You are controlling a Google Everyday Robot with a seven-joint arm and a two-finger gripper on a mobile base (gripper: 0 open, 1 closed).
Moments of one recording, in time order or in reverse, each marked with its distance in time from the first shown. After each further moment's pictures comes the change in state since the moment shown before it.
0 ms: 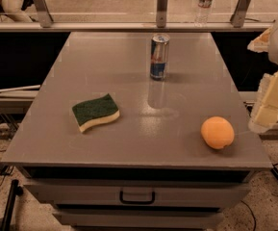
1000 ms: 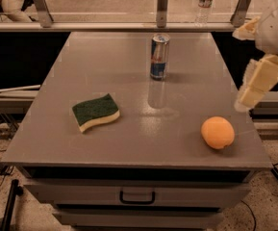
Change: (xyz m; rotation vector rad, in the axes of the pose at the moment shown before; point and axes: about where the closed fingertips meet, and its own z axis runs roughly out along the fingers) arm -0.018 -0.045 0.019 0.028 -0.137 -0.071
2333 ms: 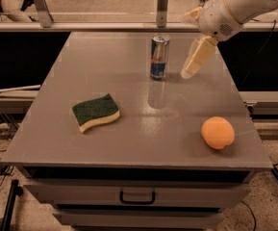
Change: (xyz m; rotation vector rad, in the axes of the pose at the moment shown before) arm -0.088 -0.107 0.092 -0.011 -0.334 -0.124
